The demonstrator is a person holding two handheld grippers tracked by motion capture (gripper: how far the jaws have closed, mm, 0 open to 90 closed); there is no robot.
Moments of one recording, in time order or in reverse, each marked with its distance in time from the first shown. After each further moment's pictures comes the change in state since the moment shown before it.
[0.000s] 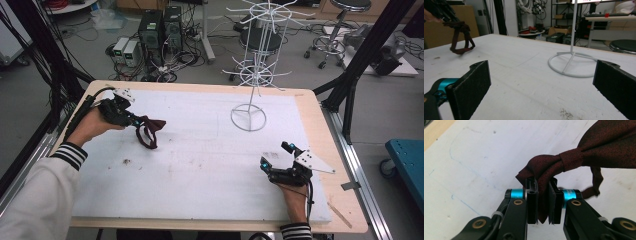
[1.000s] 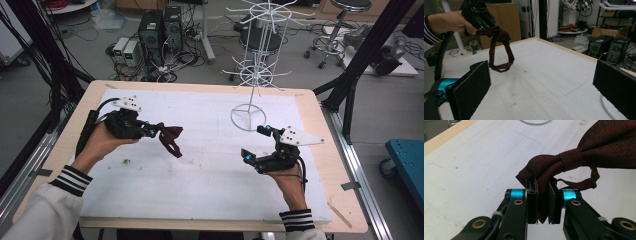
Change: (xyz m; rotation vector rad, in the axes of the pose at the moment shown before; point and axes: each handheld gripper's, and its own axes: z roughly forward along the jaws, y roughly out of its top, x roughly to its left) left arm -0.081 0.016 -0.015 -0.211 -0.087 -0.024; right arm 0.040 0.082 0.036 0.063 0.329 -0.047
